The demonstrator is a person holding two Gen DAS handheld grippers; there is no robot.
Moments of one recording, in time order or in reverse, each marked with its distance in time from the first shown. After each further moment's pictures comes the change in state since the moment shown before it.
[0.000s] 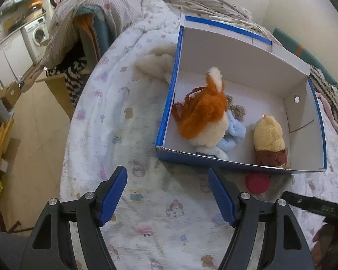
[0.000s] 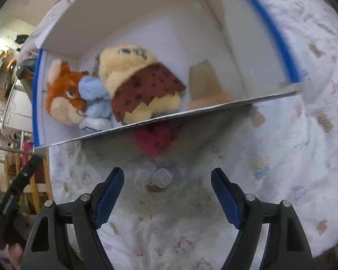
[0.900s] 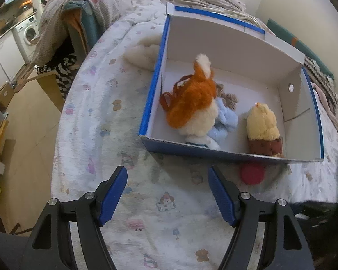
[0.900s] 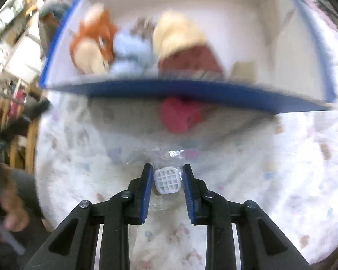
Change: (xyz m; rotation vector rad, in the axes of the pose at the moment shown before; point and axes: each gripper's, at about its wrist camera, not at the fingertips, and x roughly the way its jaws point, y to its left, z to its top) left arm 0.007 -0.013 -0.007 0.043 0.050 -0.033; right arm -0.008 0.046 -0.053 -0.283 0.003 -0.079
